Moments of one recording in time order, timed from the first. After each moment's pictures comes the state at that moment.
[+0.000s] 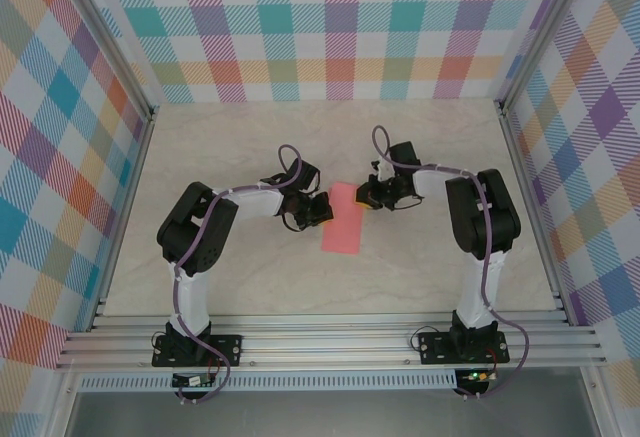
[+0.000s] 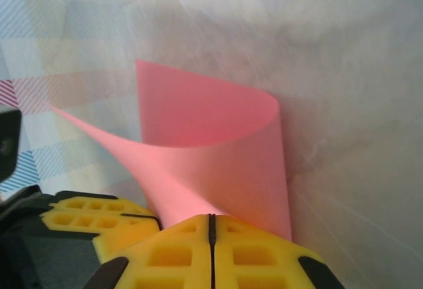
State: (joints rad) left arm -0.58 1.99 1.20 -0.25 0.39 -0.83; right arm 0.29 2.01 1.19 -0.27 -0.70 0.55
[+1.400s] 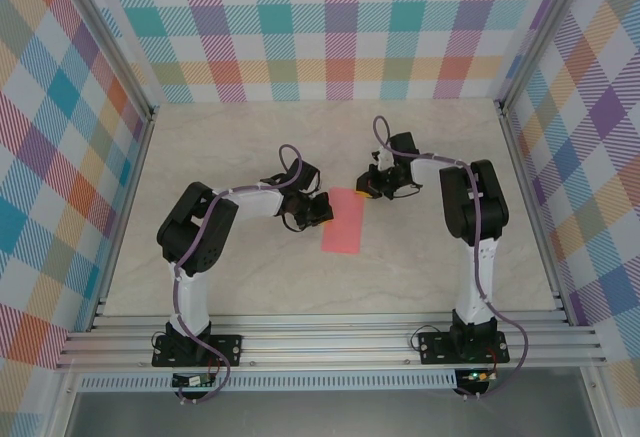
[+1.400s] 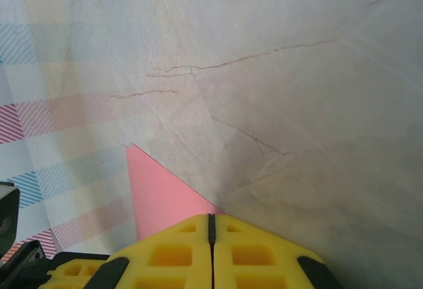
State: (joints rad) left arm -0.58 1.99 1.20 -0.25 0.39 -0.81; right arm 0.26 2.16 1.38 -0.33 -0.71 0.52
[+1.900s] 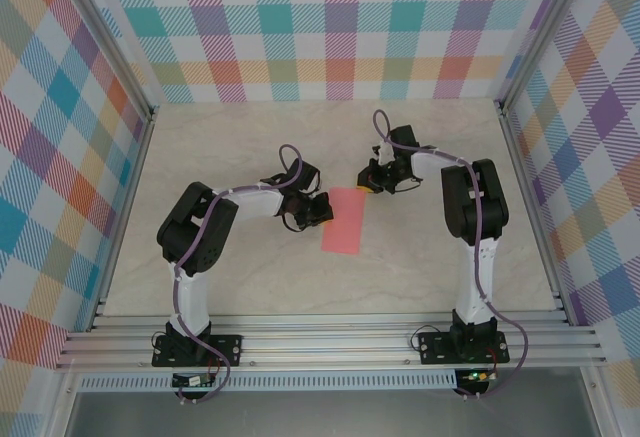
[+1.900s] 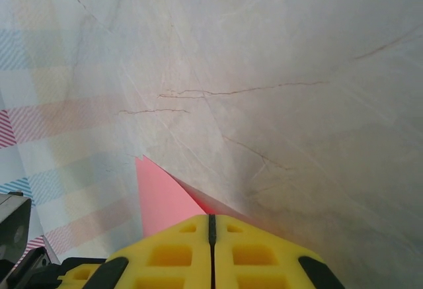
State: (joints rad) left arm -0.58 1.99 1.20 -0.25 0.39 -0.81; right arm 0.26 2.16 1.45 -0.42 -0.68 0.50
